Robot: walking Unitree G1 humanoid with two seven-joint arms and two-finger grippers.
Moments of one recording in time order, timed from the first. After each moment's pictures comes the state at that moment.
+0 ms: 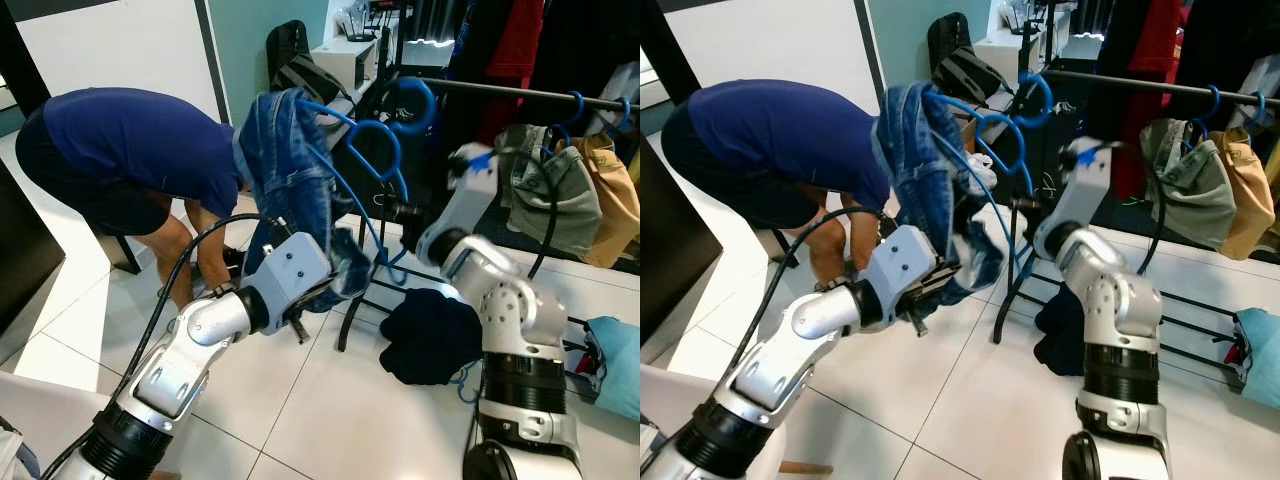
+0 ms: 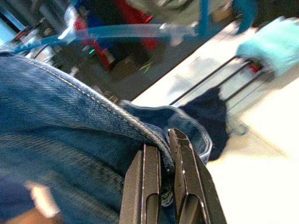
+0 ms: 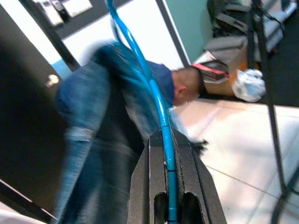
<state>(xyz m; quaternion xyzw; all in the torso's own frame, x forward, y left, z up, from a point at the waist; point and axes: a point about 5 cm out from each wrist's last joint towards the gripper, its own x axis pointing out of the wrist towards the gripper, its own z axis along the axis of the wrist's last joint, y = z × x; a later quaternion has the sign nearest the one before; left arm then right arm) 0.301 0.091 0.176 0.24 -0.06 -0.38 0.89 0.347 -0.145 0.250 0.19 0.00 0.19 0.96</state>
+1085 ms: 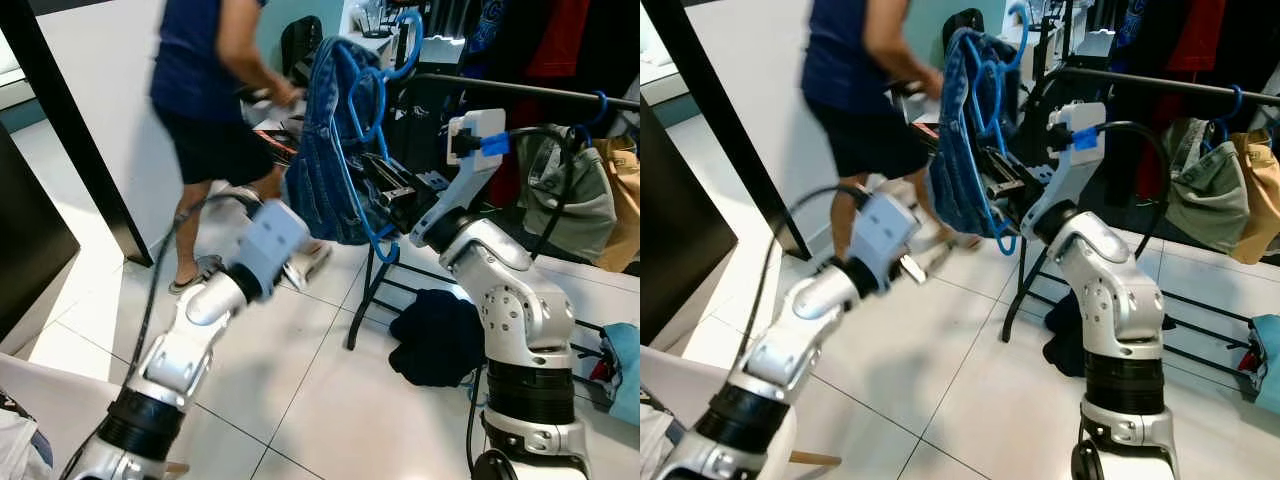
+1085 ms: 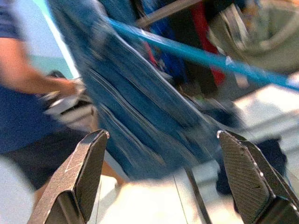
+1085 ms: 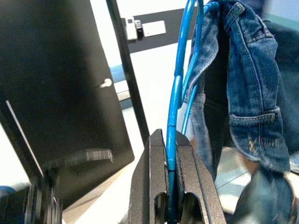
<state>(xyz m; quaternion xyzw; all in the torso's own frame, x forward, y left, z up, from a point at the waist) 0.328 0.110 0.221 0.15 -0.16 -0.24 0.95 0.323 -0.126 0.275 0.10 -0.12 0.32 0.94</state>
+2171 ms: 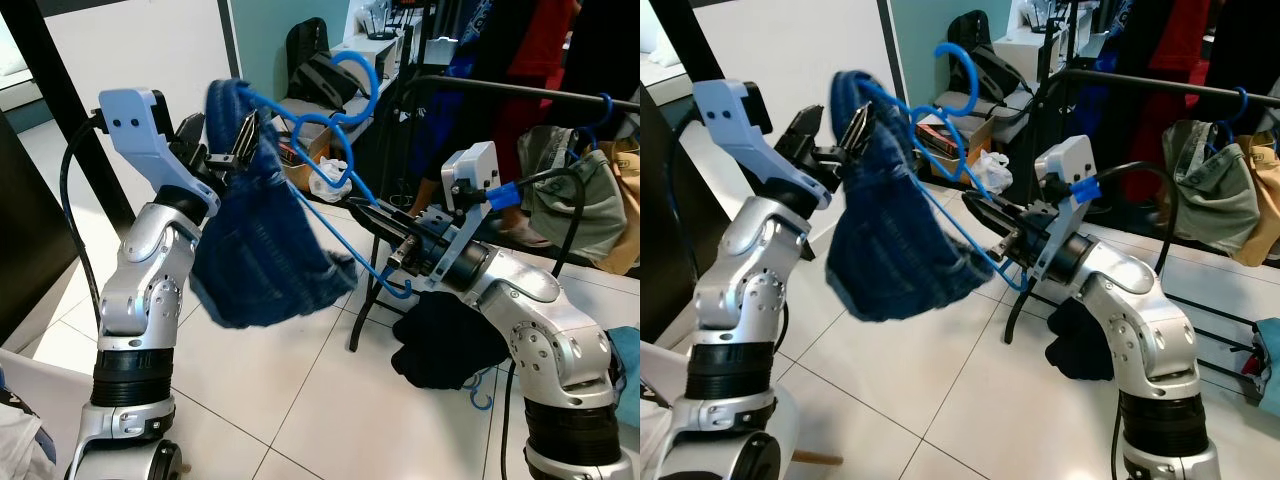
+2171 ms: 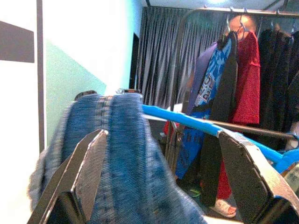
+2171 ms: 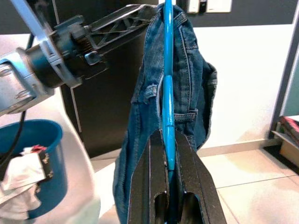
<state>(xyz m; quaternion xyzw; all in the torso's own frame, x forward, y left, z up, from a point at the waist) 0.334 0.153 0.289 -0.11 -0.23 -0.13 0.96 0.291 -0.127 0.257 0.01 -0.09 0.44 0.89</state>
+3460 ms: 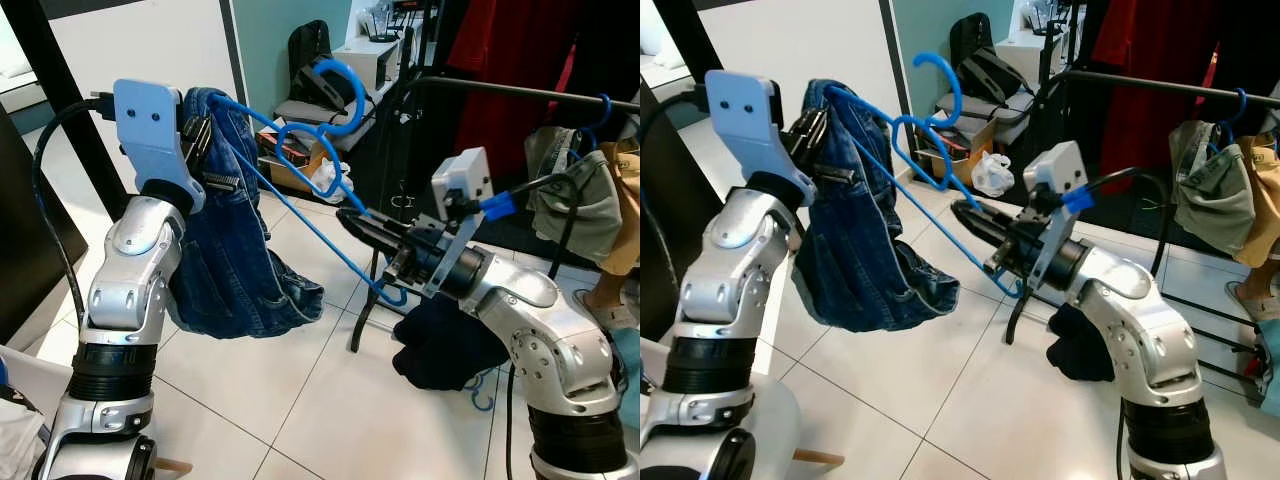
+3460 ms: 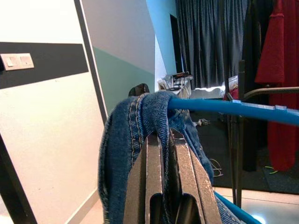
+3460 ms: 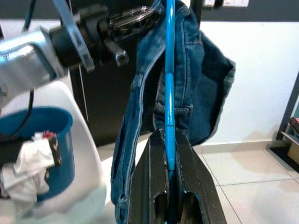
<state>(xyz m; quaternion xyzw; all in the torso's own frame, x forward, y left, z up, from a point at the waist) 0.338 0.171 0.289 0.03 -0.21 -0.03 0.98 0.286 -0.124 0.254 -0.02 -0.08 0.45 0.89</state>
